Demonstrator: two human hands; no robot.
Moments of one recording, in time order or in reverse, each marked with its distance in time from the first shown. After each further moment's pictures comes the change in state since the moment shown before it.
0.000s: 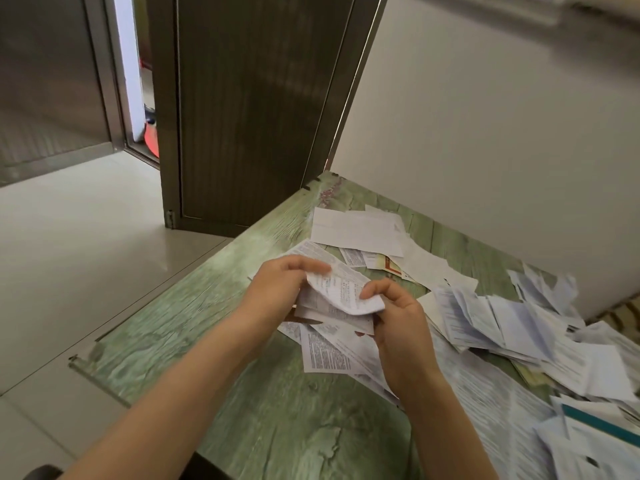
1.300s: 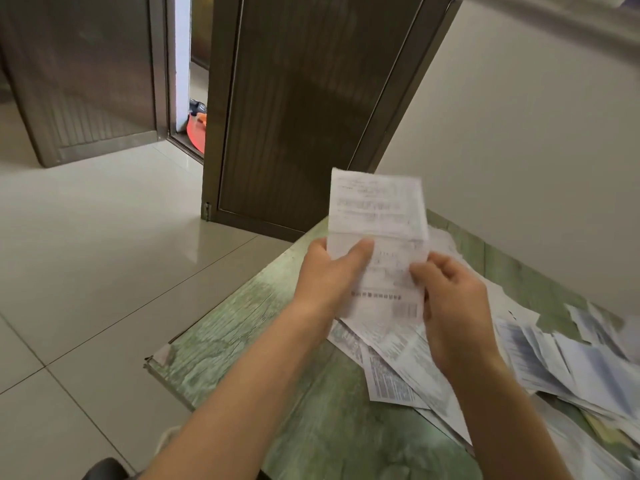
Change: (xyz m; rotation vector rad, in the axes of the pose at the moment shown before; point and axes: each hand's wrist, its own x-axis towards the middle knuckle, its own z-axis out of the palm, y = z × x) left_hand 0.021 0.008 -0.026 -0.241 0.101 0.057; right_hand 0.022 -0.031 0.052 -0.131 0.117 -0.105
